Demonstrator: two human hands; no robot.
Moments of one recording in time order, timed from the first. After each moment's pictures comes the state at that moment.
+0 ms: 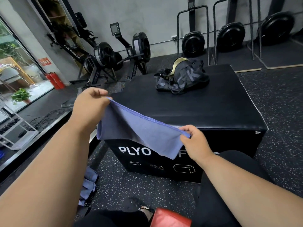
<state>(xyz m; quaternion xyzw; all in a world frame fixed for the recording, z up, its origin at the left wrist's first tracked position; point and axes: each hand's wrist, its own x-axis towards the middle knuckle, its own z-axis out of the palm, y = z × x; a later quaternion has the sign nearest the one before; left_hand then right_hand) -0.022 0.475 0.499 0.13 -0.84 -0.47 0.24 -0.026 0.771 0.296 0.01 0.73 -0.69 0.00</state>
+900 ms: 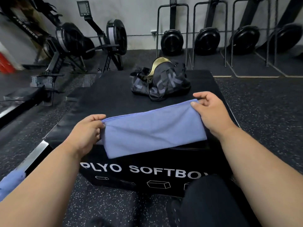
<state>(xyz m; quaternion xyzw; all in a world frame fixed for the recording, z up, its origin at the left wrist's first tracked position) -0.169 0.479 0.356 0.18 -0.73 -0.66 0.00 -0.198 0.879 0.364 0.01 0.77 -0.63 -0.12</state>
